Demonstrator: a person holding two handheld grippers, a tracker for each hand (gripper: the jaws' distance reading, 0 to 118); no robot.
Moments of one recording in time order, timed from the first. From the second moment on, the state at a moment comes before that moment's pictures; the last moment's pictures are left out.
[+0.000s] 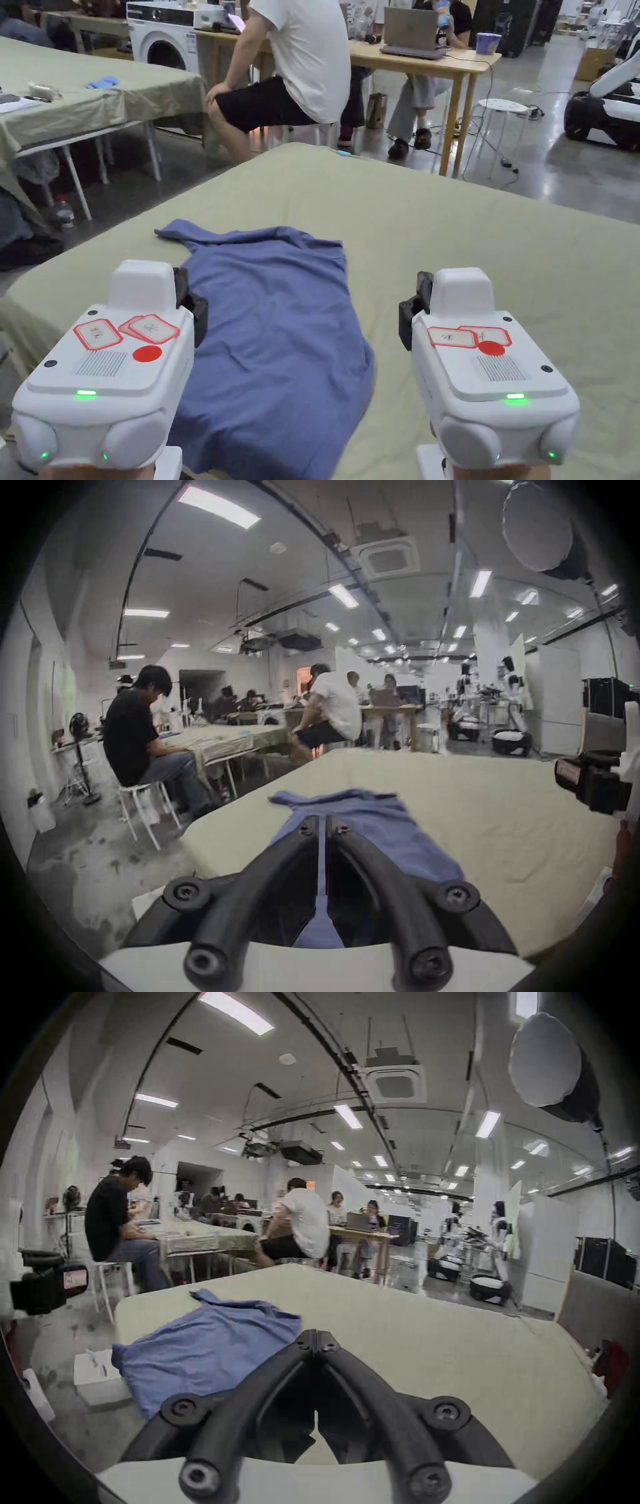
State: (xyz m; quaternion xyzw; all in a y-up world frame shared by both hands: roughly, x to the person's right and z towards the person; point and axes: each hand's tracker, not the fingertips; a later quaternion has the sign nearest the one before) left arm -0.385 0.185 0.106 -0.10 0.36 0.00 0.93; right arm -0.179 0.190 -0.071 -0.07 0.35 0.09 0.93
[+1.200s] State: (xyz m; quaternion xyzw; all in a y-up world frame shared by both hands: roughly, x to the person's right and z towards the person) left arm -0.502 0.117 -0.301 -0.33 0.15 0.08 0.93; right arm -0.120 0.100 -0.226 -0.17 0.26 0.10 0.94
